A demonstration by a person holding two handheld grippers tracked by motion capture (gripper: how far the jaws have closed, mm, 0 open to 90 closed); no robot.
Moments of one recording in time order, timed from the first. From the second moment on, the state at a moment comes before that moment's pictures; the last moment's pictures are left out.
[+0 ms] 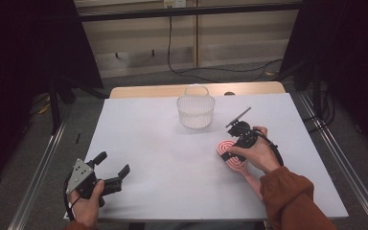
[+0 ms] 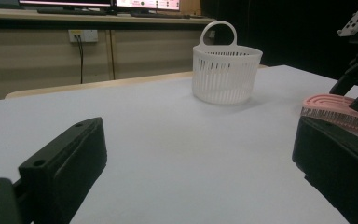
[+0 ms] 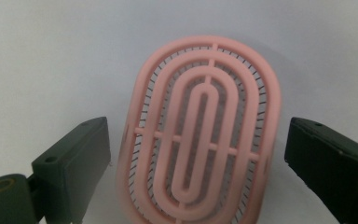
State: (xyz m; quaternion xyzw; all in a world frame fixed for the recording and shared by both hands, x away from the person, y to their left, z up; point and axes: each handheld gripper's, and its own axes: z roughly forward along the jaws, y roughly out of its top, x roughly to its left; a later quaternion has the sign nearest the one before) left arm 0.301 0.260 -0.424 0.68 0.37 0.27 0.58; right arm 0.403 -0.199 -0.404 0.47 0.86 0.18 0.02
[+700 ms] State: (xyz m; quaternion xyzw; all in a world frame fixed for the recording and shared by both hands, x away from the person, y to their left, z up) left arm 0.301 0.260 -0.425 0.68 0.37 0.27 0.58; right arm 0.408 -0.190 -0.421 0.48 0.86 0.14 0.01
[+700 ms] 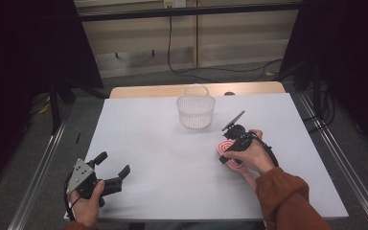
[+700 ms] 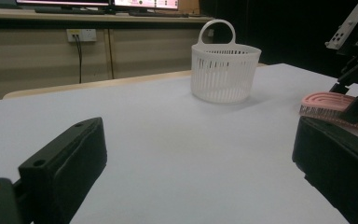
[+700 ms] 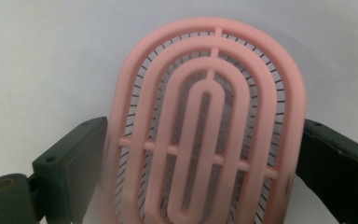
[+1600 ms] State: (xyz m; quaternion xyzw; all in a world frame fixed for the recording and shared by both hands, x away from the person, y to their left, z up) left arm 0.302 0.260 -0.425 0.68 0.36 0.26 0.58; right arm 0.405 -0.186 -0.427 0.51 0.85 0.14 0.01
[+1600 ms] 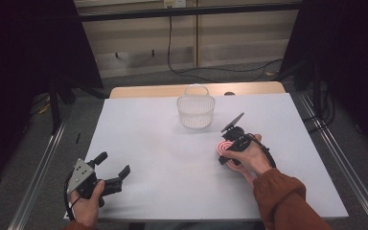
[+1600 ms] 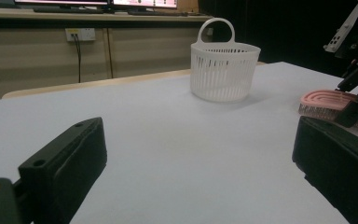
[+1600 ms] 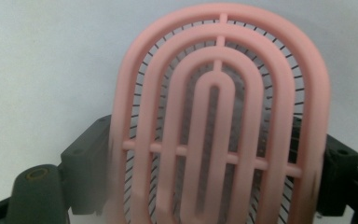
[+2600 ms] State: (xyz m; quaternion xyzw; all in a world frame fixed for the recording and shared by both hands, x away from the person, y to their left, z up) left arm 0.302 0.260 -0.425 0.68 0.36 0.27 0.58; right arm 0.400 -0.192 -0.409 0.50 0.85 0.16 0.01
